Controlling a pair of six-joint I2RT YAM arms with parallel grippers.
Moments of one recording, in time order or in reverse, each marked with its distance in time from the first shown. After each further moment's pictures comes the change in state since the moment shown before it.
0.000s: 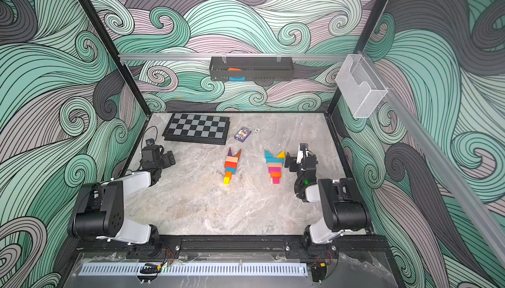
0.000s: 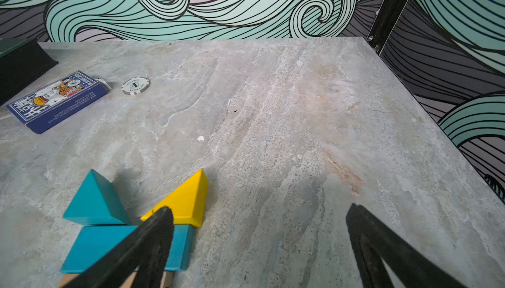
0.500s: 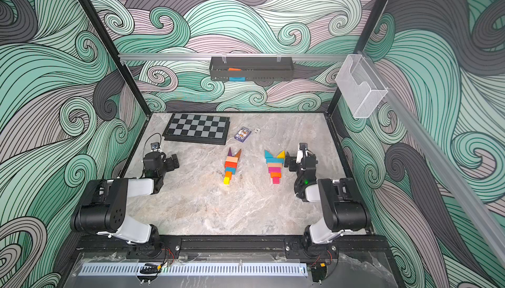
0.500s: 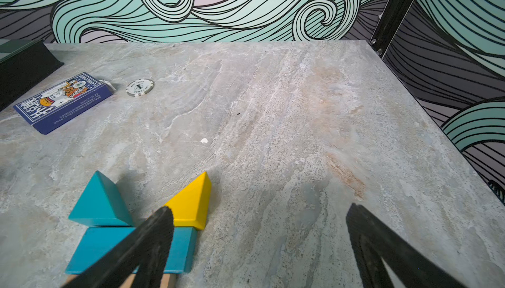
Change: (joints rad) left arm -0.023 0.032 -0.132 0.309 0.088 0.079; right arm 0.000 0.000 0.008 -0.006 -0.008 -0.004
